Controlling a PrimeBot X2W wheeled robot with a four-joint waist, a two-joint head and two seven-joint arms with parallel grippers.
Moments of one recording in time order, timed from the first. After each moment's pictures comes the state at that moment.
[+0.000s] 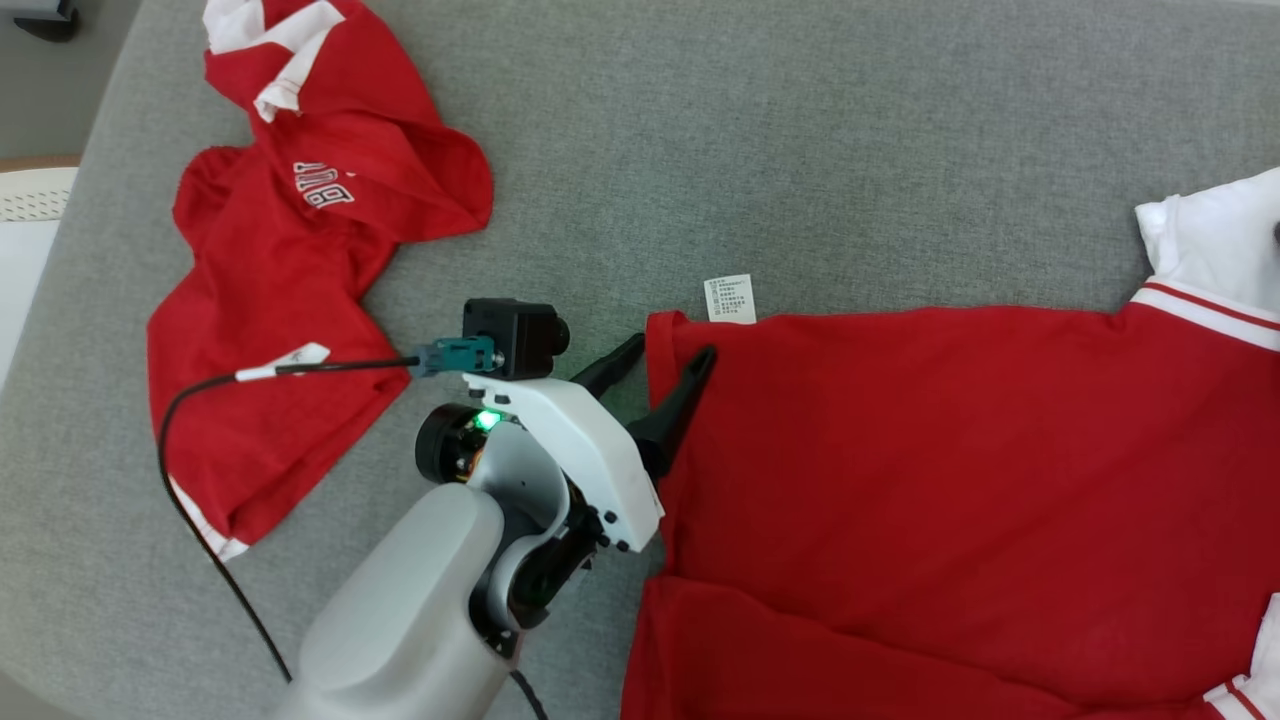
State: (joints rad) left arm -0.63 0.15 -0.59 0.23 -0.73 0.11 0.25; right arm -0.73 -0.56 0.18 0.42 0.50 0.13 0.51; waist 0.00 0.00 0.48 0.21
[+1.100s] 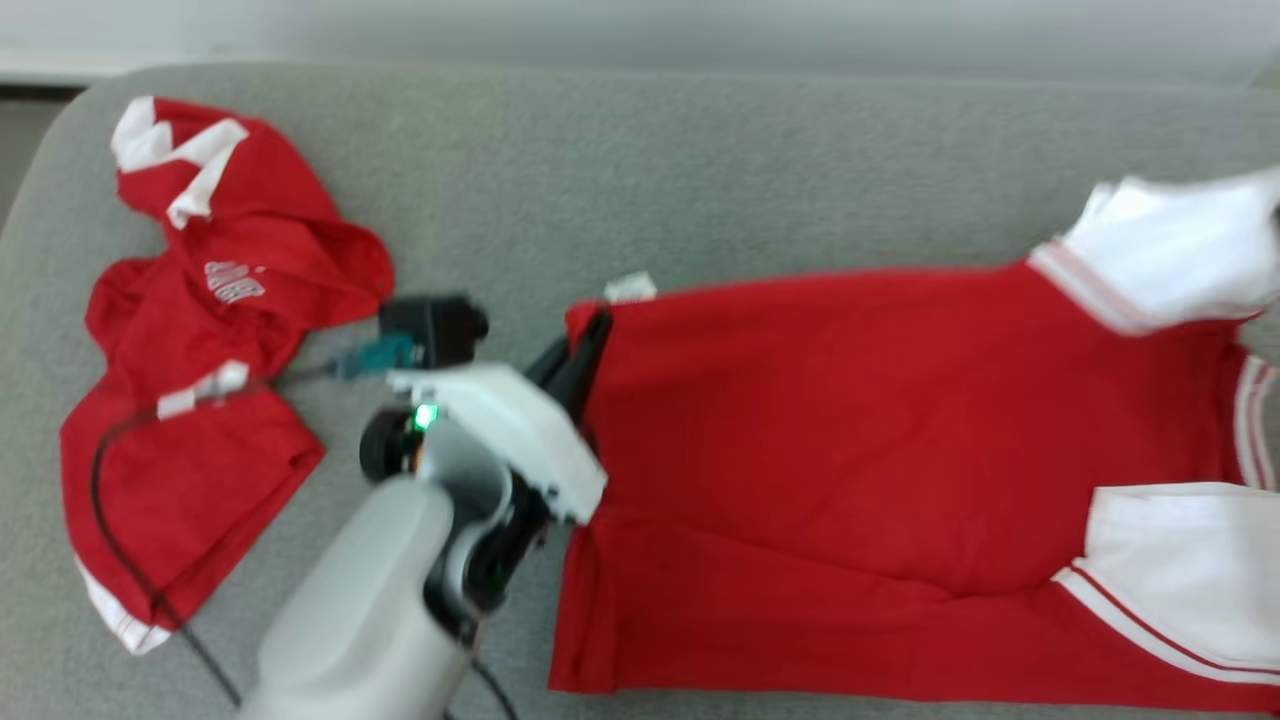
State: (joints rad) left arm -0.67 0.16 -0.52 0.31 -0.76 0.08 0.13; right arm -0.70 -0.60 0.31 0.40 0.78 0.13 0.17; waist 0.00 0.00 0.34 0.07
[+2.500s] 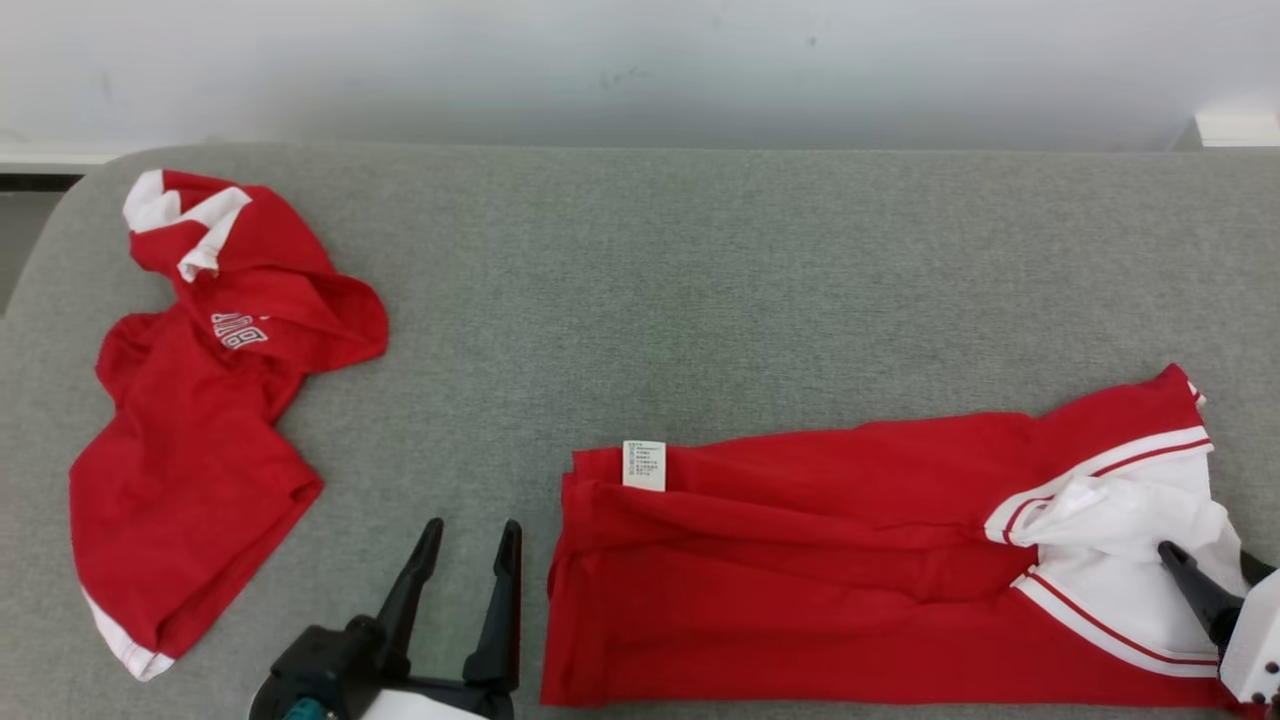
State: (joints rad) left arm -0.06 0.20 -0.38 0.00 -0.41 0.16 -0.26; right arm -0.23 -0.46 0.09 0.35 0.71 0.13 0.47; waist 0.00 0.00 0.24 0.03
